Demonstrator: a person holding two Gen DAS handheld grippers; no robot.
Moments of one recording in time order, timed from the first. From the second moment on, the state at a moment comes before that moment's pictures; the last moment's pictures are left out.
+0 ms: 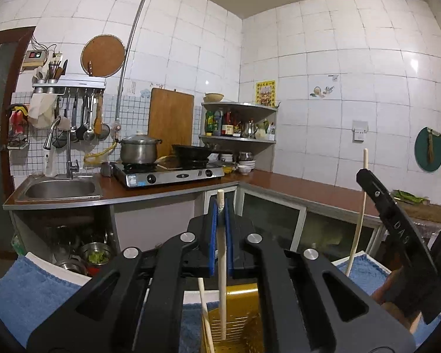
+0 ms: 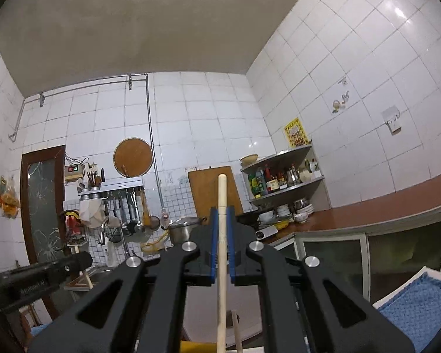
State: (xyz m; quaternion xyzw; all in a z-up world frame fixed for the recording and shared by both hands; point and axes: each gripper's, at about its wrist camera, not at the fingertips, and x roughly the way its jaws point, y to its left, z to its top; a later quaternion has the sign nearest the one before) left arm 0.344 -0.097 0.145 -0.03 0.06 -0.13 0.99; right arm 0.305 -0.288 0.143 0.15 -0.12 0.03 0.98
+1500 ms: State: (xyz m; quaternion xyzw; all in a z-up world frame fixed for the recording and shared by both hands) left arm 0.330 -0.068 0.088 0.01 0.20 -0.07 0.98; right arm 0.284 -0.274 0.090 0.07 0.10 0.03 0.99
